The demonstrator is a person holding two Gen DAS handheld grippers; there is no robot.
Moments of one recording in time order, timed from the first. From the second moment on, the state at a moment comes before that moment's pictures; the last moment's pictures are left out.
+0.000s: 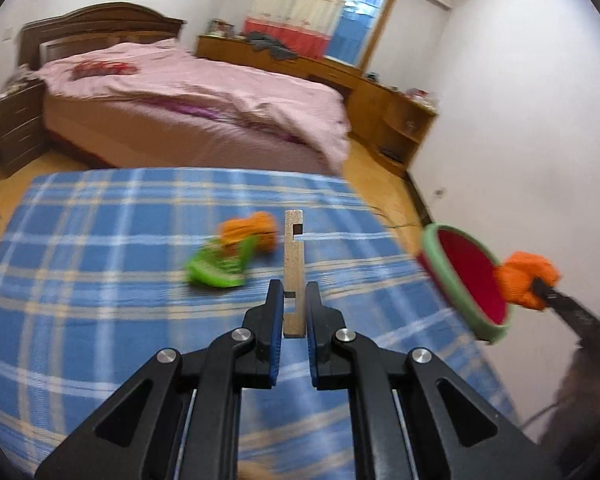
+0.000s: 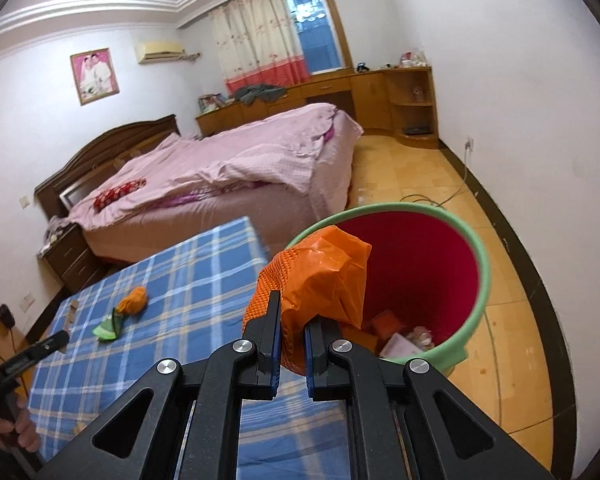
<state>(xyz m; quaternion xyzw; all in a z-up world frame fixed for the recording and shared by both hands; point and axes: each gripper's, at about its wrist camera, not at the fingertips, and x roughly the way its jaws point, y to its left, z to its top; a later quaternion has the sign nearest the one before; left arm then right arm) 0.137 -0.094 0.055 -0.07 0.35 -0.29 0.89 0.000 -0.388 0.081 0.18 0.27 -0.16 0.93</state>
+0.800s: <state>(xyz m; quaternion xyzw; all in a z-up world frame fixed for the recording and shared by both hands) 0.117 -0.348 0.056 0.05 0.38 -0.44 0.81 0.000 -0.489 0.047 0.21 0.29 -0.17 0.92</state>
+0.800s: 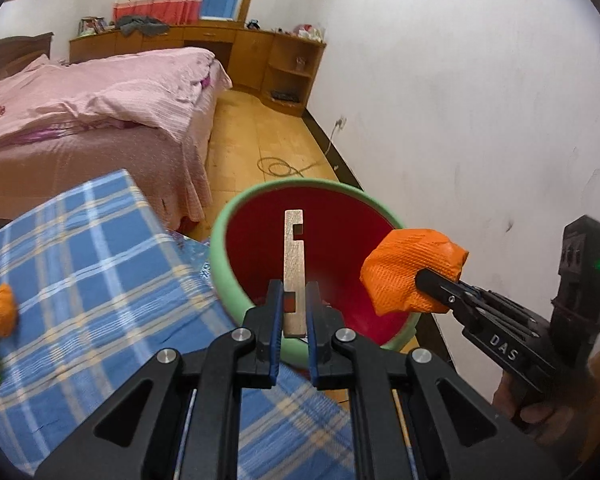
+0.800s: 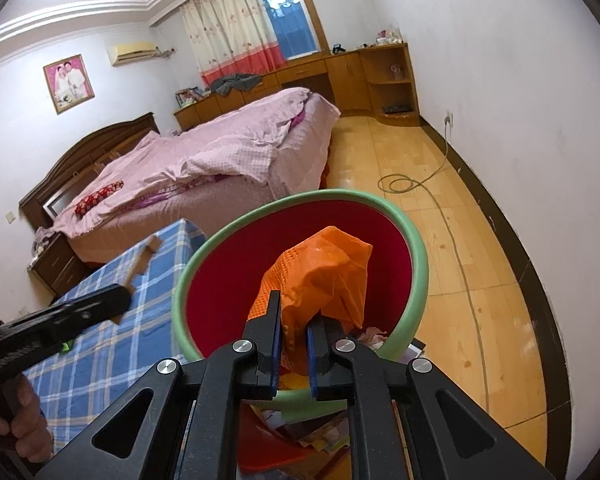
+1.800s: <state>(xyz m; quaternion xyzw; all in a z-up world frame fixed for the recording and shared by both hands) 0.126 -0.281 0.055 0.03 0.40 -0.37 0.84 -0.003 -0.460 0.057 0.23 0.29 -0.14 0.92</state>
